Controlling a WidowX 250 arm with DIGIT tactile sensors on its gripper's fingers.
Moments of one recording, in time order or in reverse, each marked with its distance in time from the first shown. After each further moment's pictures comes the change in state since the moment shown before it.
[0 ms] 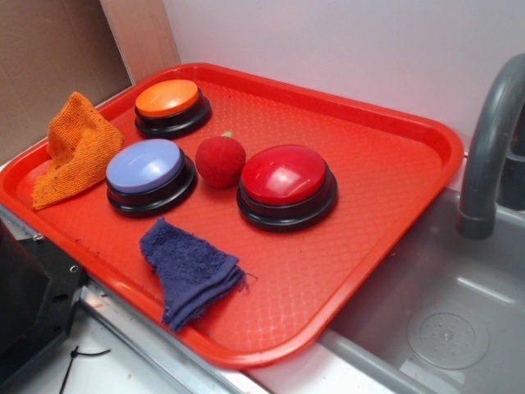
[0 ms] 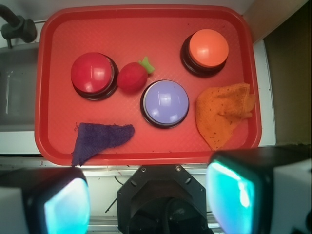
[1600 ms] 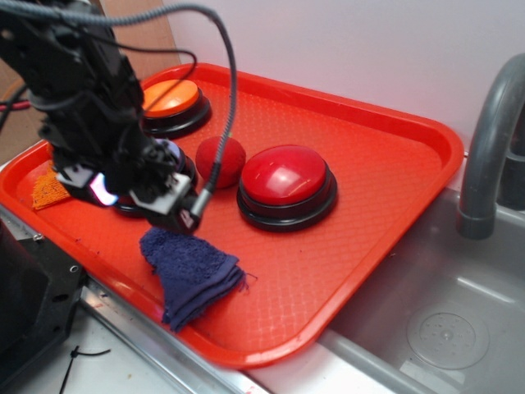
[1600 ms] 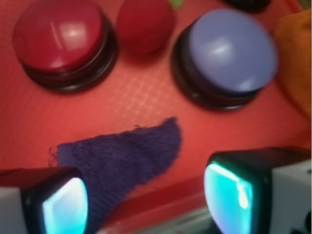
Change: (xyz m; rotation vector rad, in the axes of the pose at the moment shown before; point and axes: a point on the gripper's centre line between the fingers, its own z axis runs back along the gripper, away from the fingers) arm -0.013 -0.062 -0.175 0.057 -0.039 0.263
